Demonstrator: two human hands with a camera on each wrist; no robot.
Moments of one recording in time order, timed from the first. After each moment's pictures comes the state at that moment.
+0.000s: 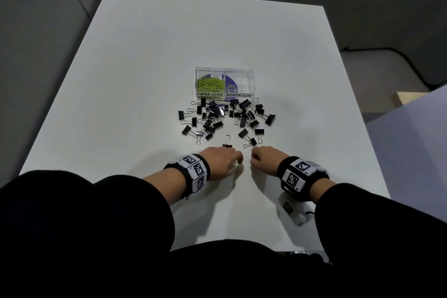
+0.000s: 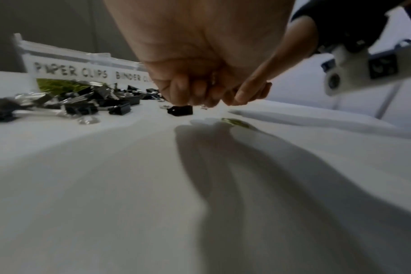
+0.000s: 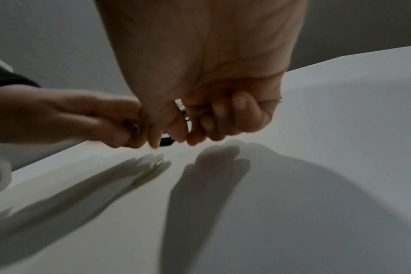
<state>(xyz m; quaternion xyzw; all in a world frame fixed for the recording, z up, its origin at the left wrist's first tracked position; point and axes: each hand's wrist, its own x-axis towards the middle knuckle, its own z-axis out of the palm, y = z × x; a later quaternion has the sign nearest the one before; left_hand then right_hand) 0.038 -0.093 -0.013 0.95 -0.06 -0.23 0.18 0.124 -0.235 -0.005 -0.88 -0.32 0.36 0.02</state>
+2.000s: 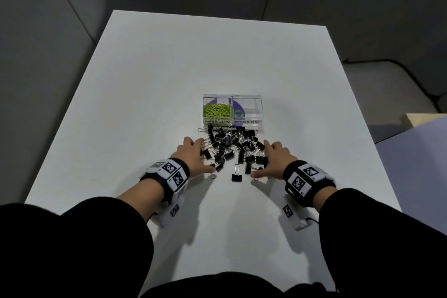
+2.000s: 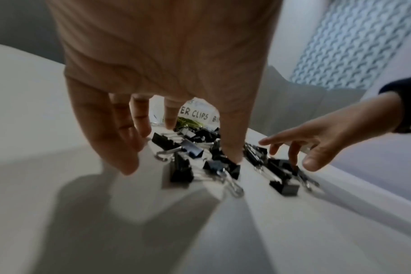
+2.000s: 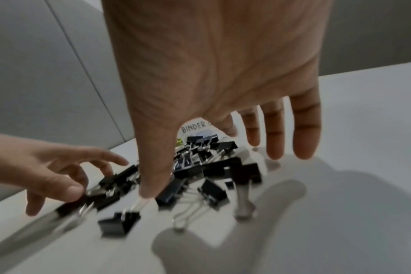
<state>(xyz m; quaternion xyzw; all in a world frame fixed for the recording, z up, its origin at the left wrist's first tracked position) 0.060 0.007 -0.010 0.91 0.24 -0.23 0.23 0.177 -0.202 -0.002 -0.92 -0.23 0.33 0.01</state>
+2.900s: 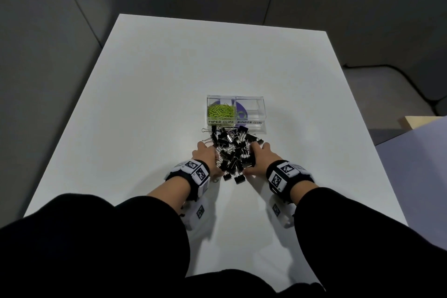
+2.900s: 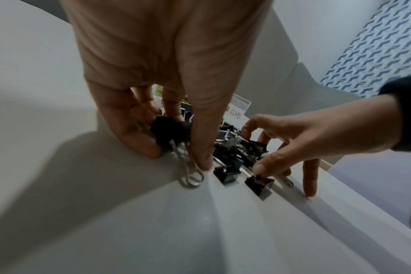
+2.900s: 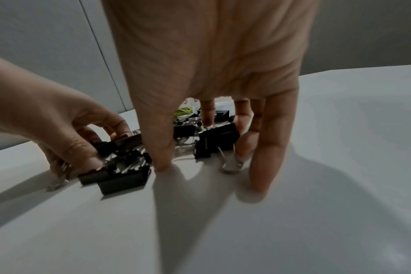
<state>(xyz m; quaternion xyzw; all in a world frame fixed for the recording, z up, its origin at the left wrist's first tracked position) 0.070 -0.022 -0.019 0.89 0.28 -0.22 0.29 0.161 -0.172 -0.017 -0.92 -0.23 0.33 0.05</state>
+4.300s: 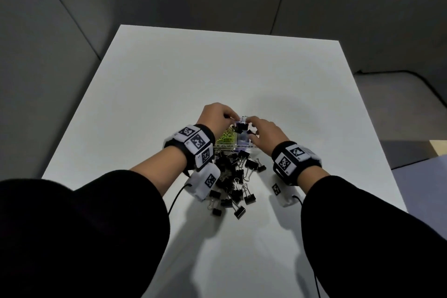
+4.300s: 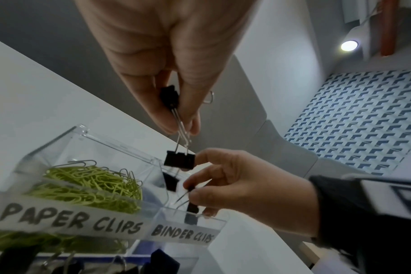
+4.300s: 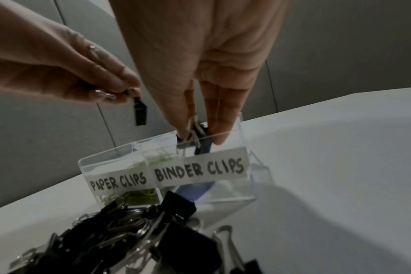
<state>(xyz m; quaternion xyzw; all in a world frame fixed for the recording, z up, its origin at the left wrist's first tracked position) 0.185 0.019 0.064 0.88 0.23 0.00 0.42 0.260 -0.120 0.025 -0.90 -0.34 0.21 0.16</state>
